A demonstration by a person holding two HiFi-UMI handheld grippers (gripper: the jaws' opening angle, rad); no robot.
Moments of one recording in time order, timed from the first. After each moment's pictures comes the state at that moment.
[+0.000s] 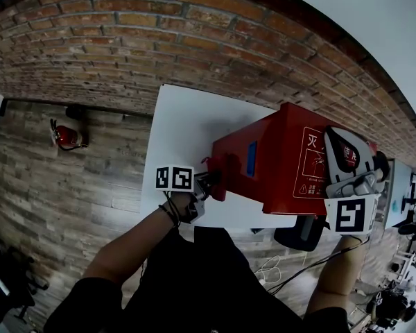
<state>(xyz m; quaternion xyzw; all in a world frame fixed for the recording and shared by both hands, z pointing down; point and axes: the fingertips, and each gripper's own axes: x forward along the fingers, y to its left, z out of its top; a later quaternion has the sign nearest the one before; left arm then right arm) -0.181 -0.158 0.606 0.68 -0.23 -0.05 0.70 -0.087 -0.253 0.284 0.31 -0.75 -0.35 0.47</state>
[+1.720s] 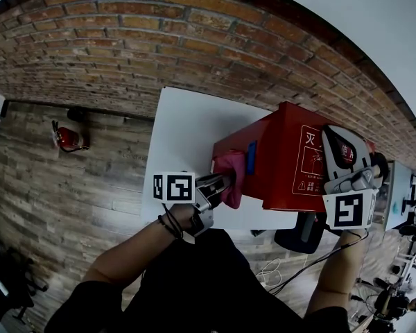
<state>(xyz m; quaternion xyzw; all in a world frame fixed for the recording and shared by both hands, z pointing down) -0.179 -0.160 0.489 0.71 -0.18 -0.15 0.67 -0.088 -0.253 0.283 0.31 -0.75 -0.35 0.46</state>
